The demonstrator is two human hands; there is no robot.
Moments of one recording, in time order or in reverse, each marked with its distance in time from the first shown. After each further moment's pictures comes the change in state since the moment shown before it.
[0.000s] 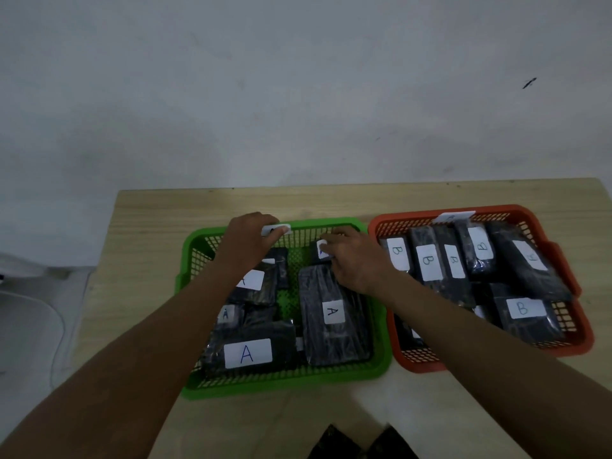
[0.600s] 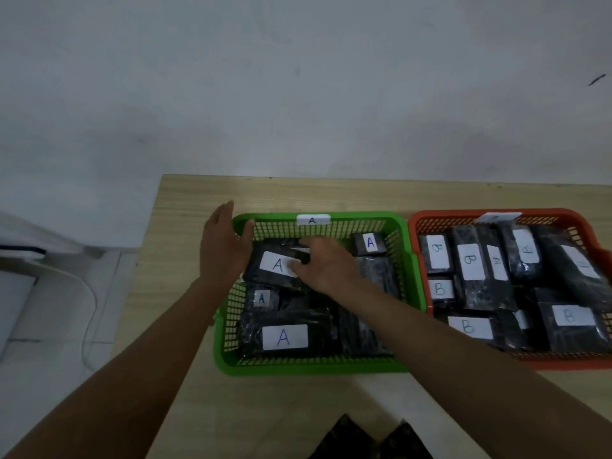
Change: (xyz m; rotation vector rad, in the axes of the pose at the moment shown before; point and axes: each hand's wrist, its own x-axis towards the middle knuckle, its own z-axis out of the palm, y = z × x) left_hand -0.073 -0.052 -0.035 -0.079 0.255 -0.508; right_hand 0.042 -0.113 0.023 0.475 0.052 0.230
